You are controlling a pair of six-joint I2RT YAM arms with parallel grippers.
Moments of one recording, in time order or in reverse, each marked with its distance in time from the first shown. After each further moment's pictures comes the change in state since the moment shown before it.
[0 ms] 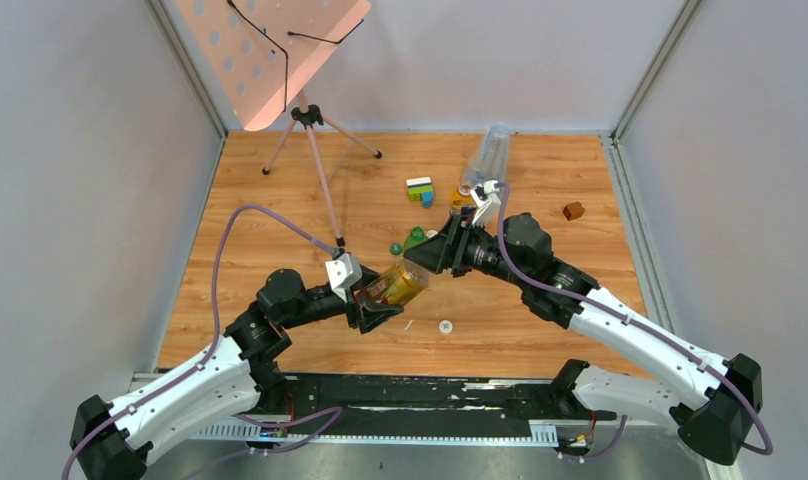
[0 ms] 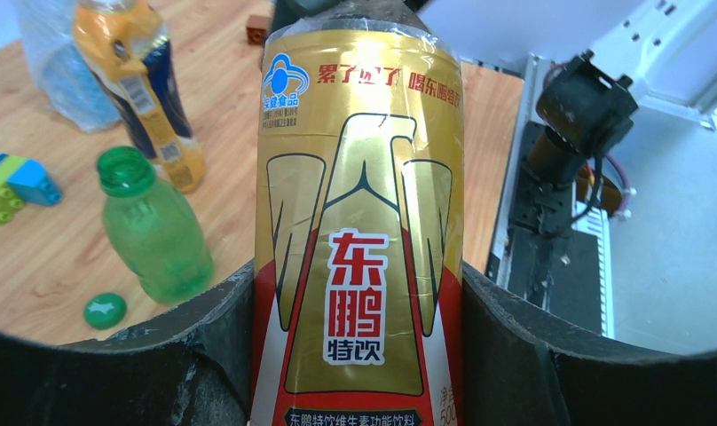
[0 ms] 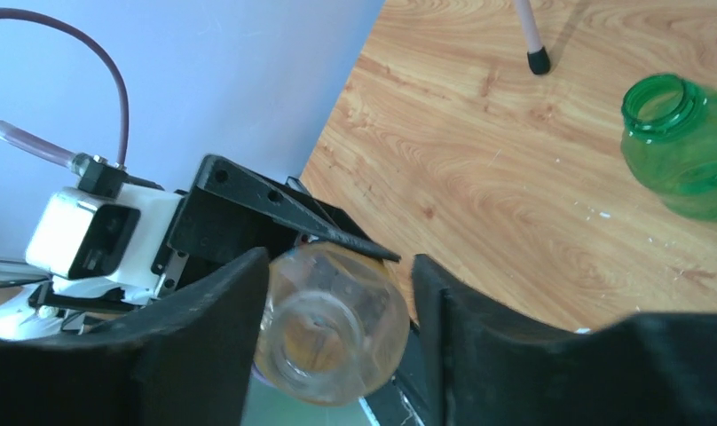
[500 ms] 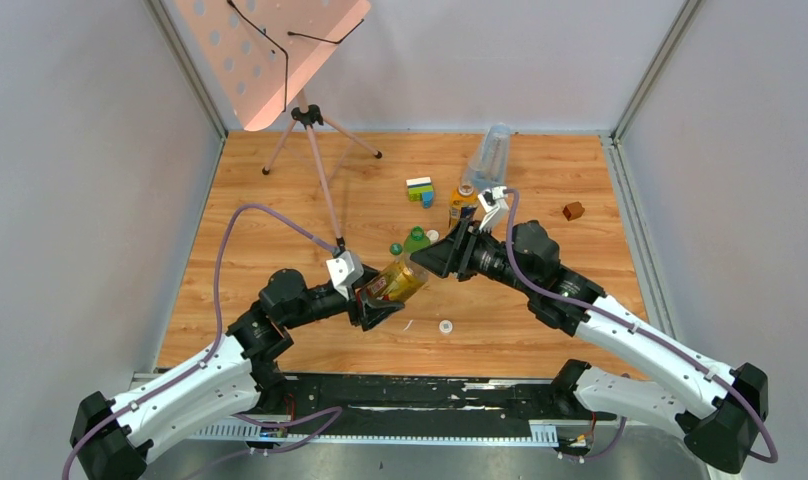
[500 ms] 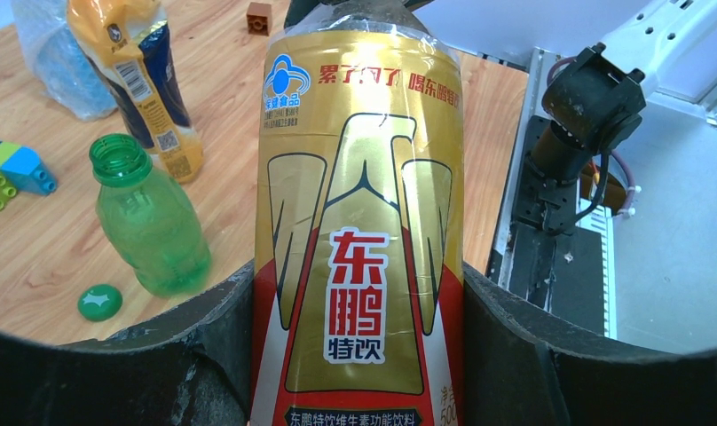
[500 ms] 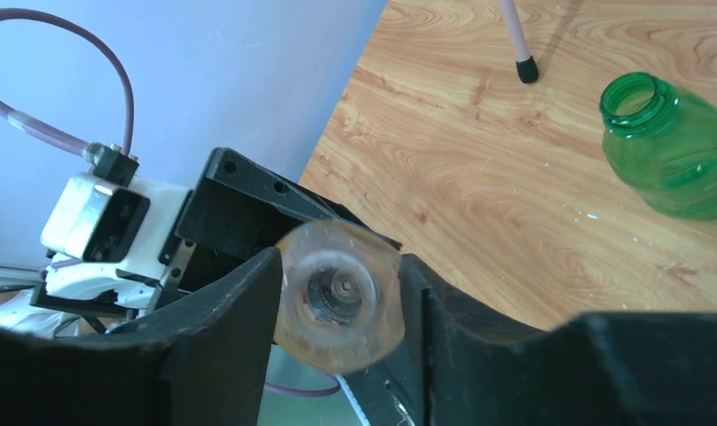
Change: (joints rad) left arm -0.007 0.018 -0.005 0.016 -0.034 -0.005; right arm 0.001 -0.058 -0.052 0.018 0.032 -0.004
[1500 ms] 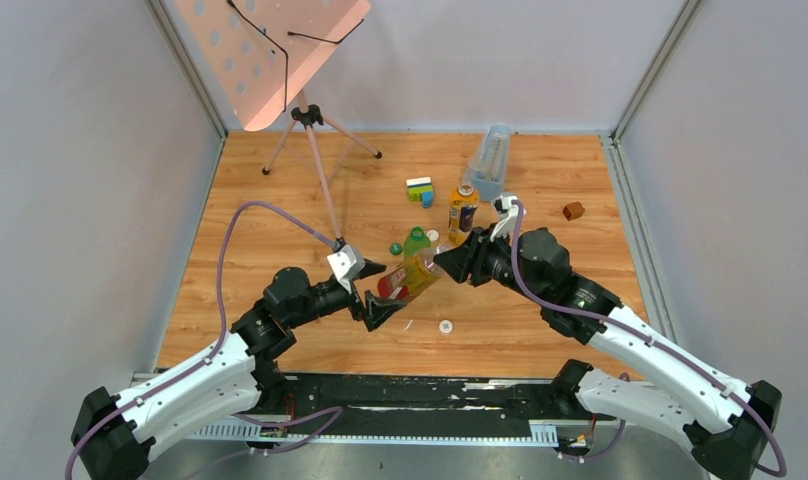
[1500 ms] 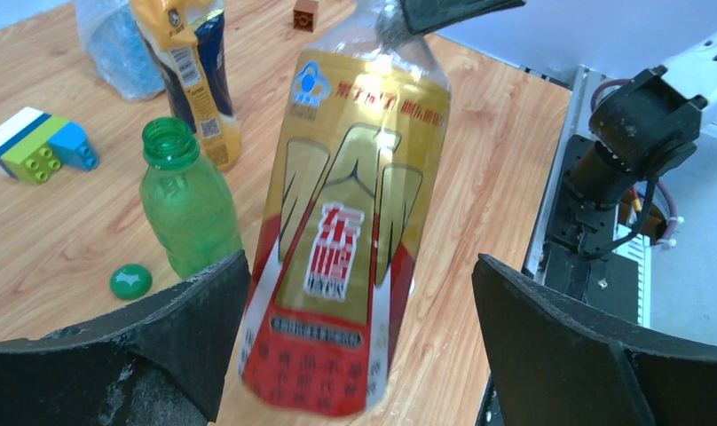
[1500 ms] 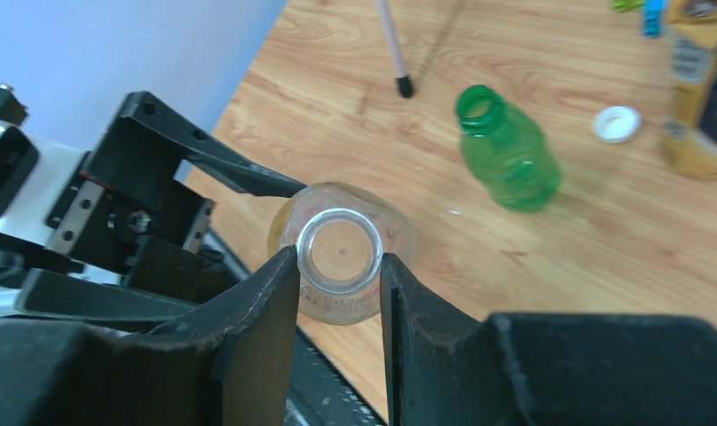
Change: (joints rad) left arm 0.006 0.036 -0.011 0.038 -0.082 -0.028; right arm -0.002 -0.076 -0.015 -0.137 0.129 -0.208
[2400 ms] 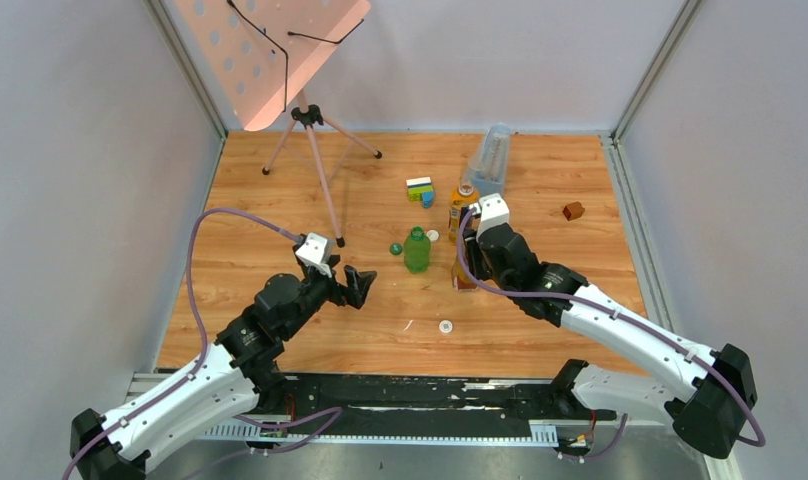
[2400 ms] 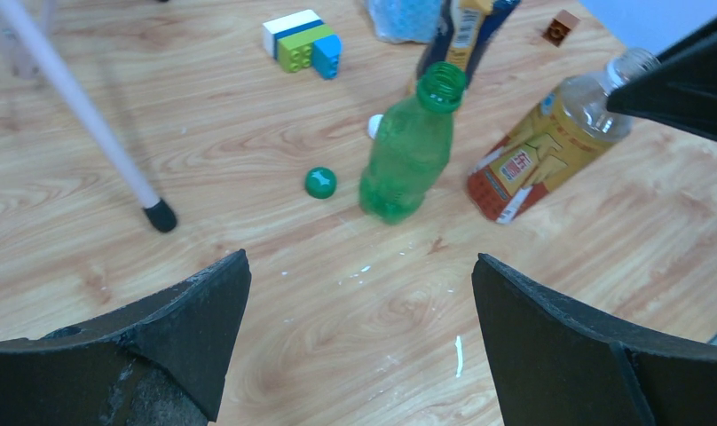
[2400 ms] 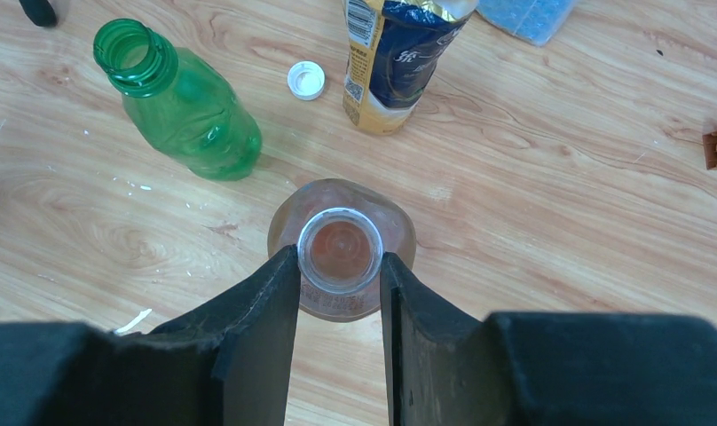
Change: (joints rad) left arm 0.000 -0.137 0.006 -0.251 -0.528 -0.120; right arm 0.000 0.175 0.032 -0.215 0.472 -0.402
